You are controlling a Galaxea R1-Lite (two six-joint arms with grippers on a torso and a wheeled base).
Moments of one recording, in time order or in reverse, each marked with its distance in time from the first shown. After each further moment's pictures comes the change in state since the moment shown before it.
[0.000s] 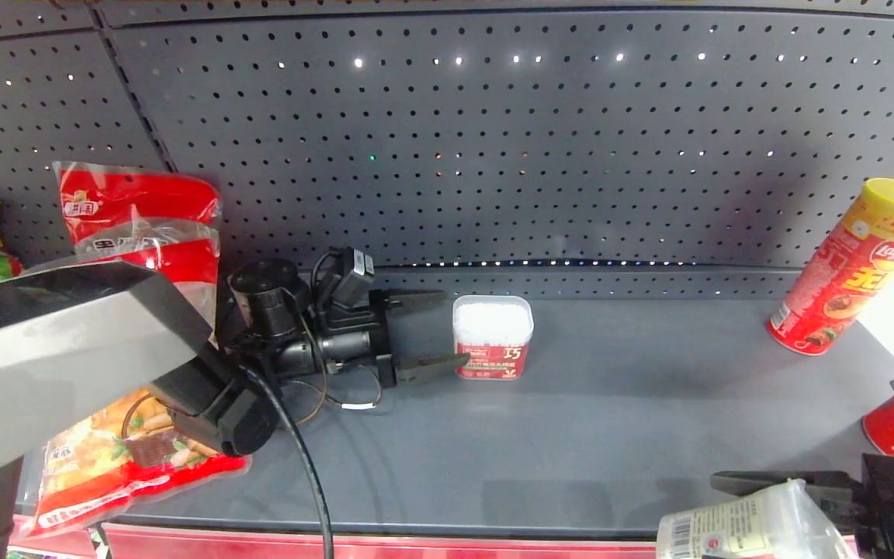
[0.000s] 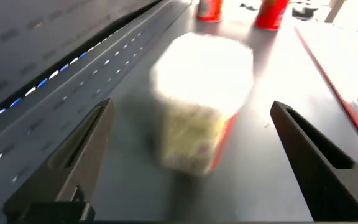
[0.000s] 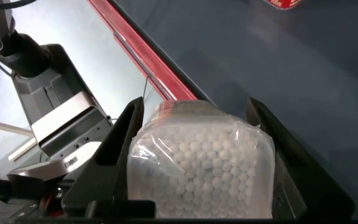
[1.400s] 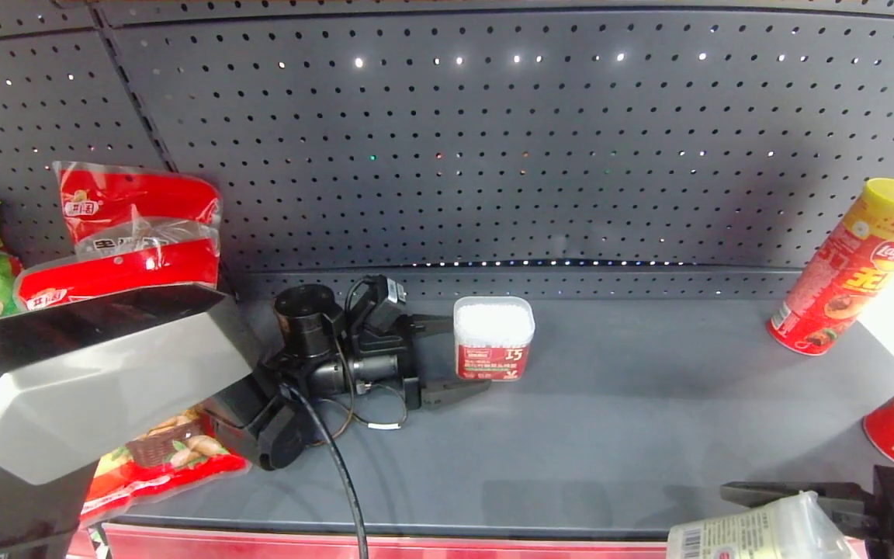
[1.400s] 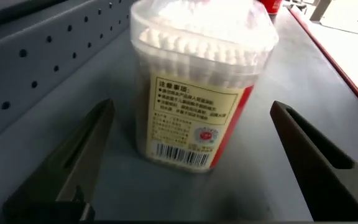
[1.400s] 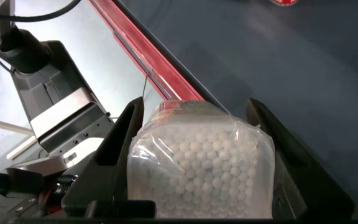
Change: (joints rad) left arm -0.057 0.118 -0.049 -0.013 0.016 -0.004; right arm 0.000 -0.029 0.027 0.001 0.000 -0.007
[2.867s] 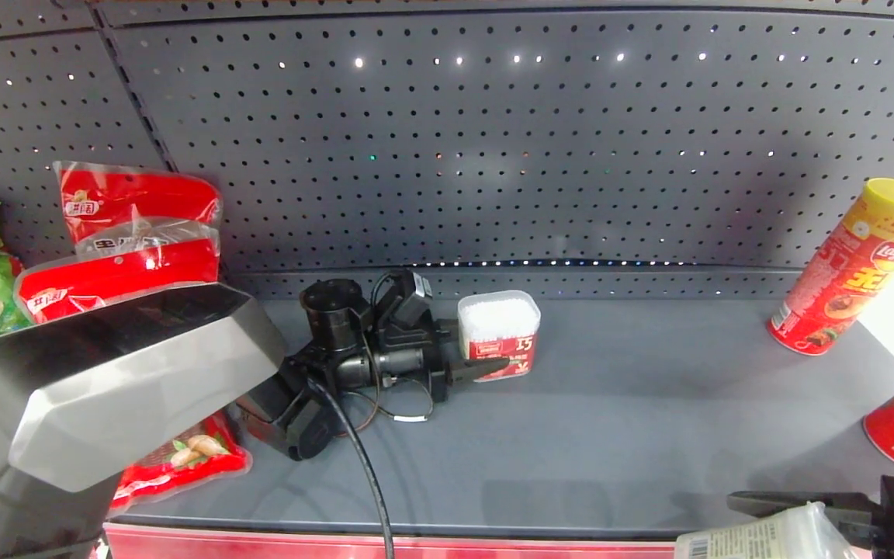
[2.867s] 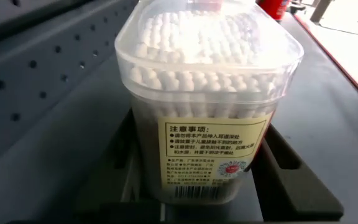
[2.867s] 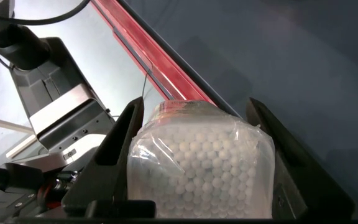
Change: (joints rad) left arm -0.052 0.031 -0.101 0.058 0.042 -0.001; right arm 0.000 -0.020 0.023 0.000 -0.001 0.000
